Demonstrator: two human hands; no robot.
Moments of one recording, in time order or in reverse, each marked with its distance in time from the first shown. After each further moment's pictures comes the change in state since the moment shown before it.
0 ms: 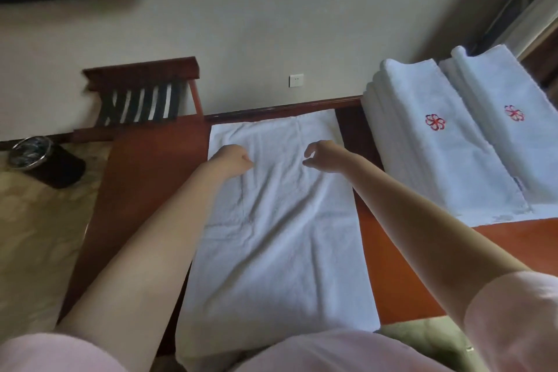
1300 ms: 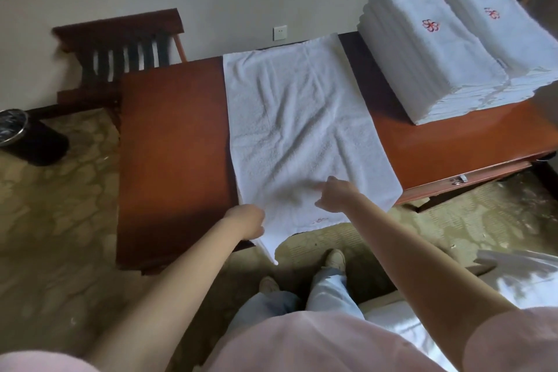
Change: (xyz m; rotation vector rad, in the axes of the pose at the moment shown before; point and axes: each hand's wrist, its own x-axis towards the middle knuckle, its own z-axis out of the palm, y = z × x) left_hand -0.227 -0.146 0.181 0.462 -0.425 0.261; right_hand -0.191 -0.077 0.244 -0.249 -0.229 0.249
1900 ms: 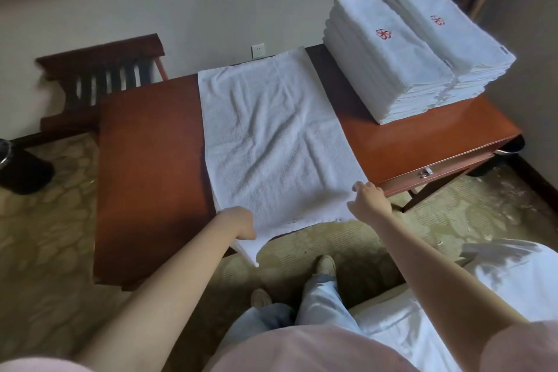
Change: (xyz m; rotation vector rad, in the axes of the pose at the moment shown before) left_hand 0.002 0.049 -0.015 0.105 -0.106 -0.084; right_hand -0.059 0.106 0.042 0.378 0.300 0.329
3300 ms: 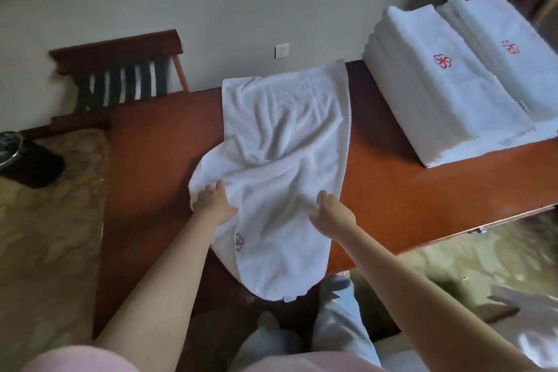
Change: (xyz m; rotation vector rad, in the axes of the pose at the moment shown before) left_hand 0.102 -0.141 -0.066 -0.426 0.348 -0.353; right_hand 0.097 -0.154 0.003 0.050 -0.158 -0.191
